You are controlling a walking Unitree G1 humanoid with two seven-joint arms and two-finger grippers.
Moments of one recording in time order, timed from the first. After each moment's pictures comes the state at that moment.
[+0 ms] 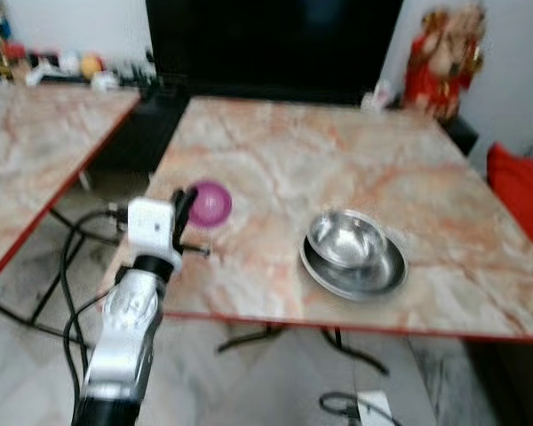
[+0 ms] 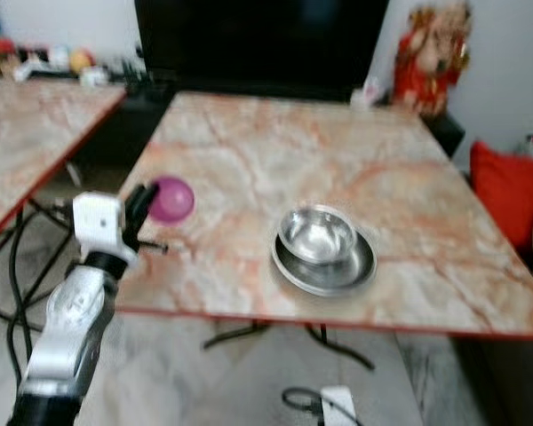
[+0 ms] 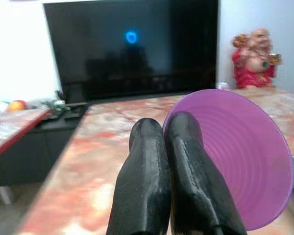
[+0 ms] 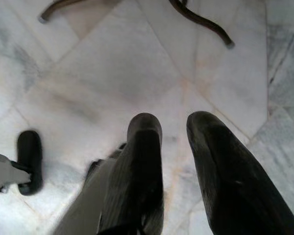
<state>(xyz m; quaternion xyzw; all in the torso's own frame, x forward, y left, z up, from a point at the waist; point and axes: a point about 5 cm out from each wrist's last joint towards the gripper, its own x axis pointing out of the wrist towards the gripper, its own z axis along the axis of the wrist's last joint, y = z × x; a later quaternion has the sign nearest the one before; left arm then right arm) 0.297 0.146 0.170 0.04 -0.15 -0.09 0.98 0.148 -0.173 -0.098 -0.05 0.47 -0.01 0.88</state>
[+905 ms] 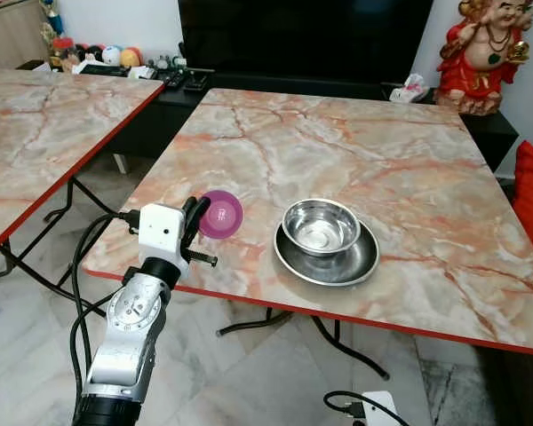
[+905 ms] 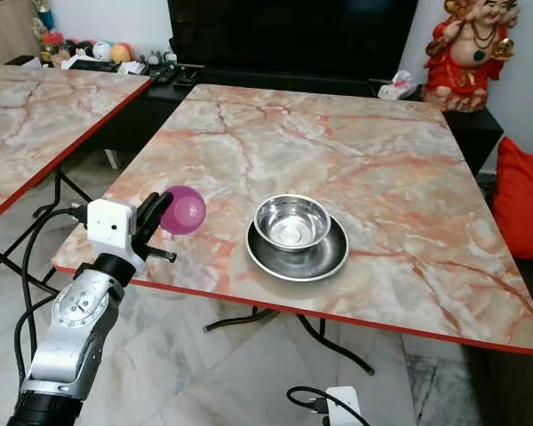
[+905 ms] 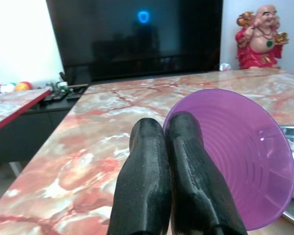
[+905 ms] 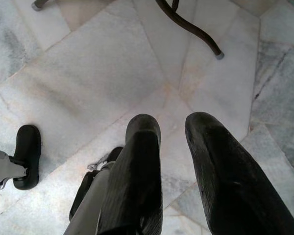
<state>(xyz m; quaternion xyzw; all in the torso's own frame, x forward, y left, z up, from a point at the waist) 0.298 0.151 0.165 0.05 -0.13 -0.12 0.98 0.155 -0.174 -0.096 -0.06 0.46 -0.01 0.89</state>
